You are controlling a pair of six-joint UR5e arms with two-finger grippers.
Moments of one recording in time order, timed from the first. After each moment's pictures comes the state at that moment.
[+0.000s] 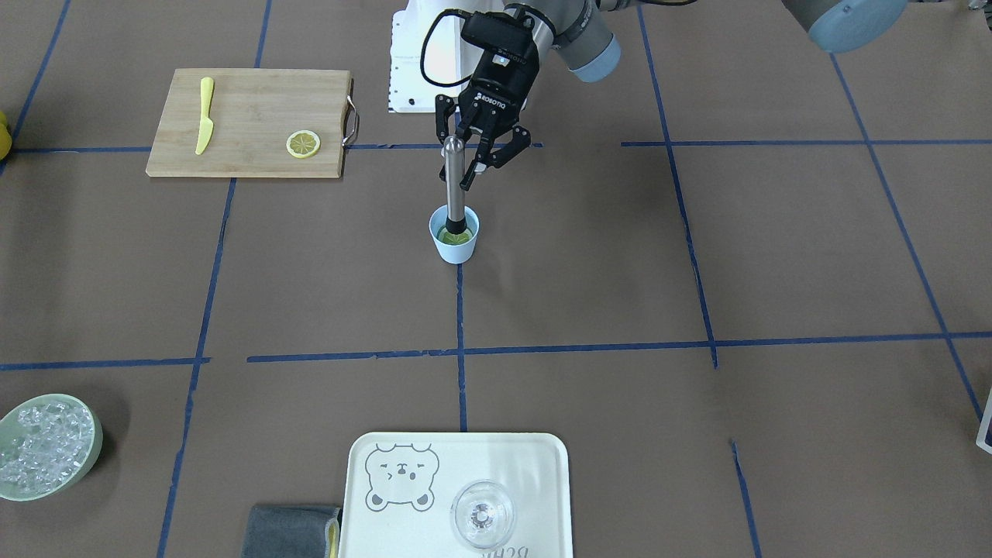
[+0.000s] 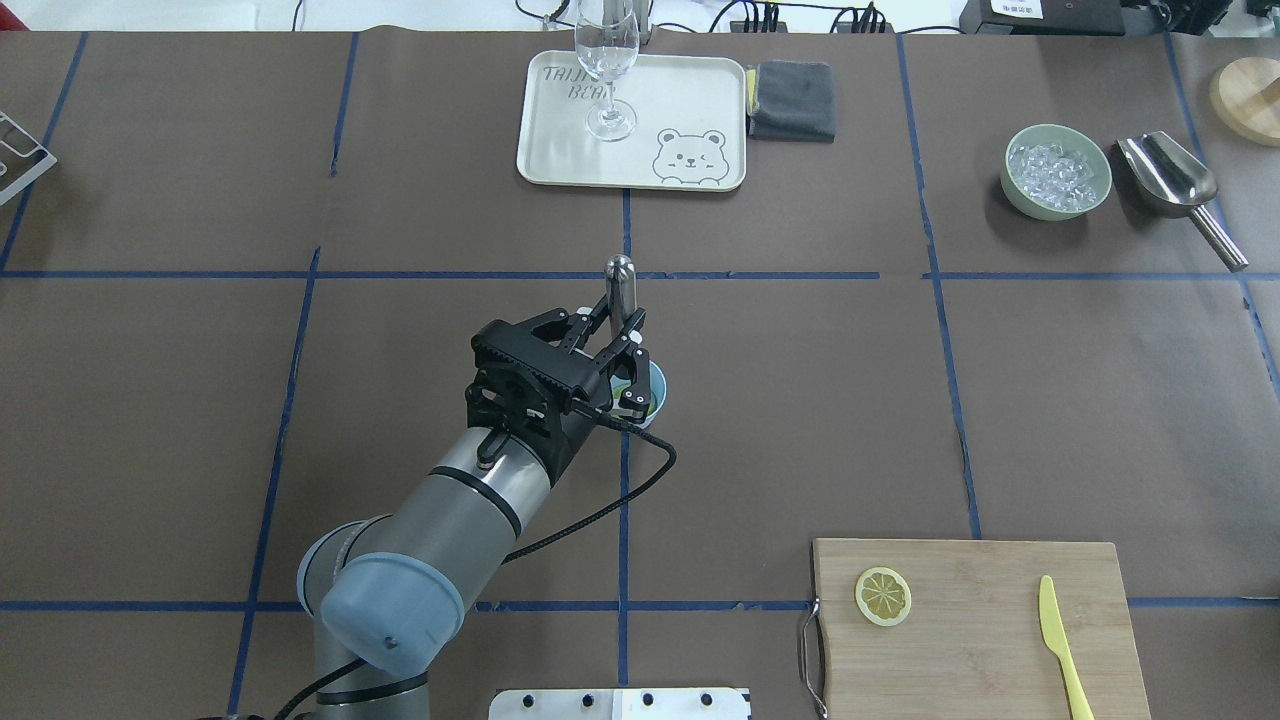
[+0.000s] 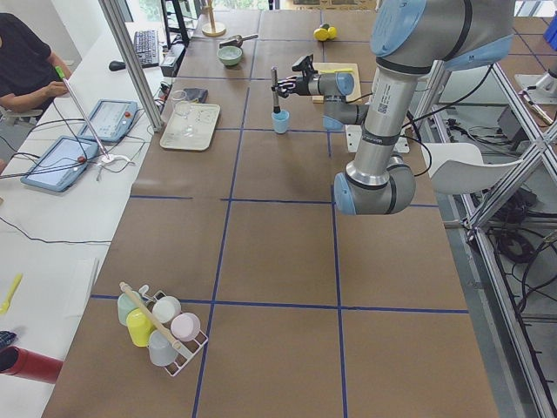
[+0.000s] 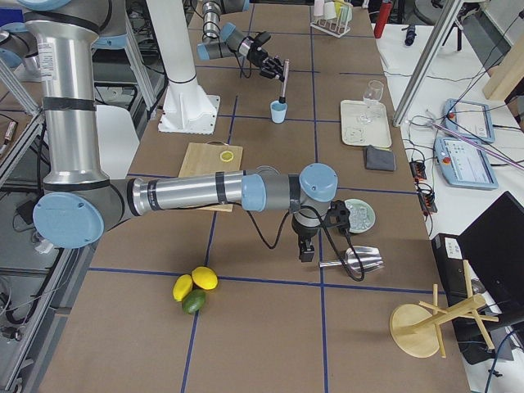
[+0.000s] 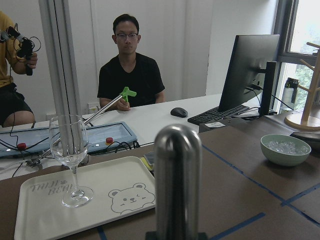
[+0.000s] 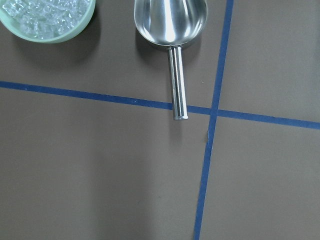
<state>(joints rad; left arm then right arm) -0.19 -2.13 -1.72 -2.55 -0.79 -0.61 1.50 -1.55 1.70 -1.66 2.37 -0.03</state>
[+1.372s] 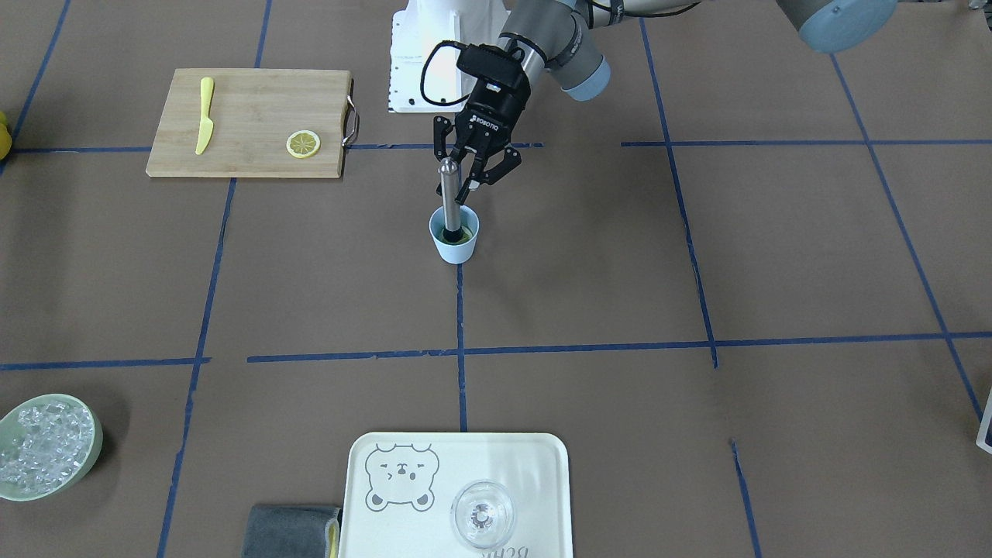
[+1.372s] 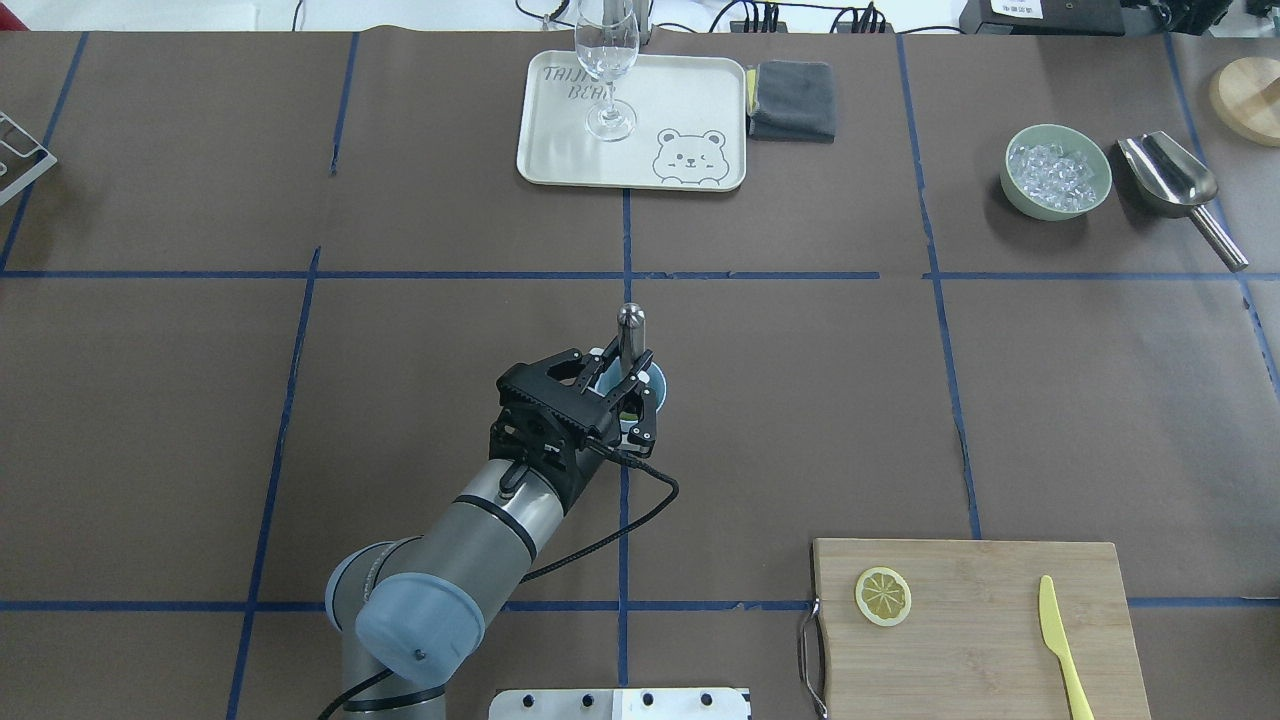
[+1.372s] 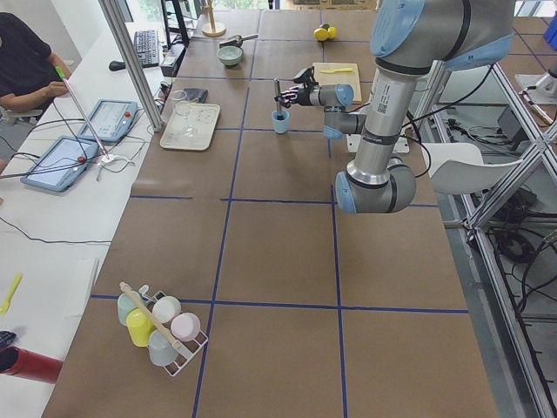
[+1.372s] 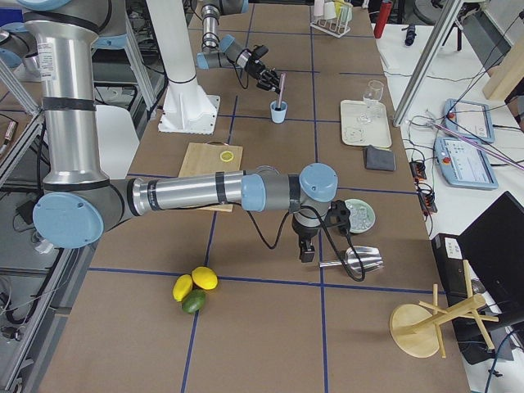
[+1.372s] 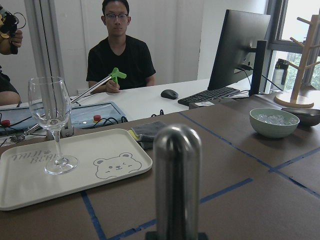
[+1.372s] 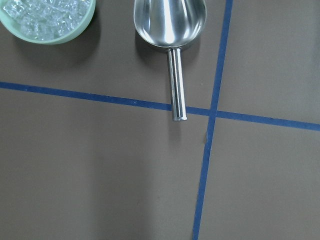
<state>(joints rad) -0.16 -2.14 -1.60 -2.64 -0.80 -0.61 1.51 -1.55 1.70 -1.66 2.37 -0.04</state>
